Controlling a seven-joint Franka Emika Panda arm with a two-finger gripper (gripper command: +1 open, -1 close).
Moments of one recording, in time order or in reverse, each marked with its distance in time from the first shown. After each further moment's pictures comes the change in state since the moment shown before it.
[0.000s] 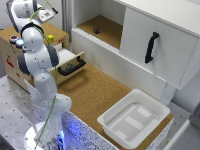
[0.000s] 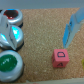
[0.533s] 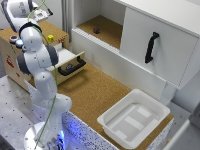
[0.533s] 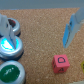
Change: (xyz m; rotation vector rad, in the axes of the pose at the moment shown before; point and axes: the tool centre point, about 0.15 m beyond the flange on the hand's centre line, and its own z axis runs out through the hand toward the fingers) arm 0.006 0.000 -0.012 -0.001 0.030 0.052
